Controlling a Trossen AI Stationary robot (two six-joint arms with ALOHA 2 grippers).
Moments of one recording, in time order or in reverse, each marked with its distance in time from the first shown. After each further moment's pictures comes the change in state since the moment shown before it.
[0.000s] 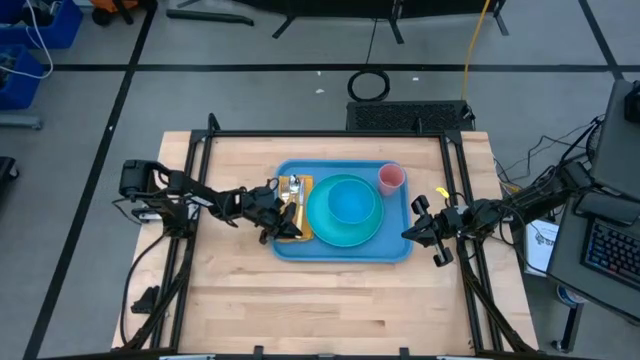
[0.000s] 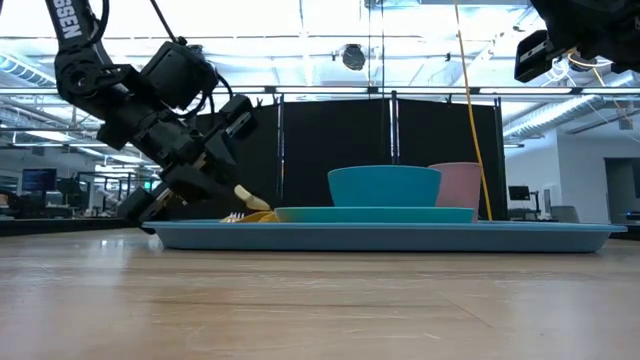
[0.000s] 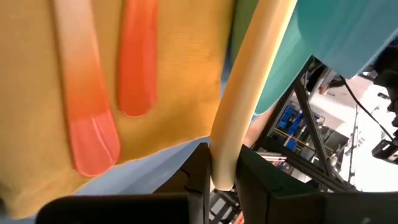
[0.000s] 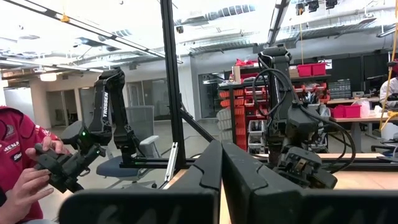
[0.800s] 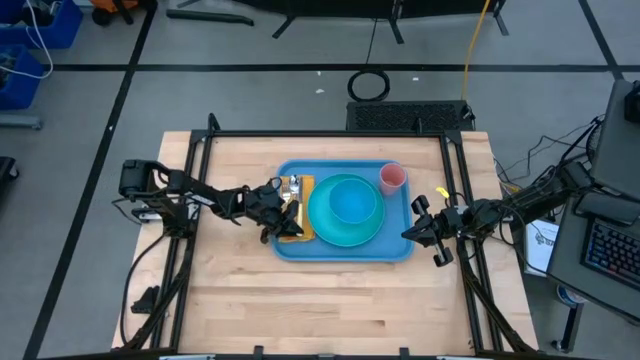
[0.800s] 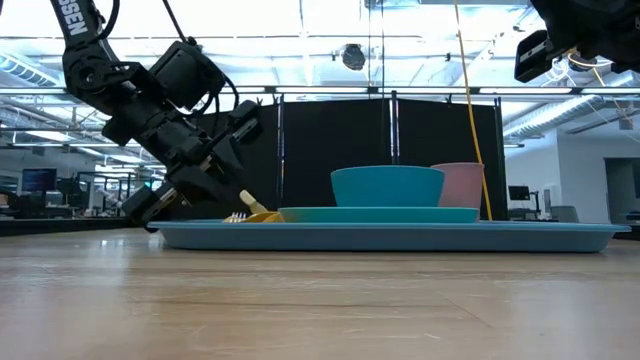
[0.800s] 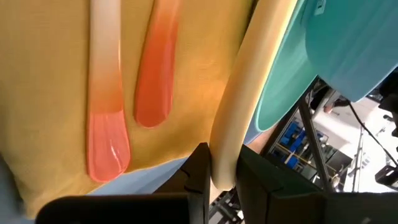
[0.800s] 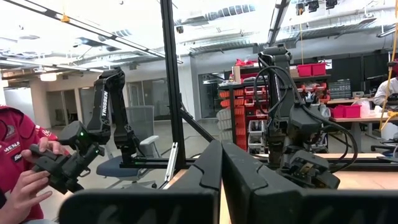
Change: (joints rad) left arm 0.004 -0.001 0.041 -0.092 -0.038 -0.038; right arm 0.000 0.000 0.000 0.000 0.000 0.000
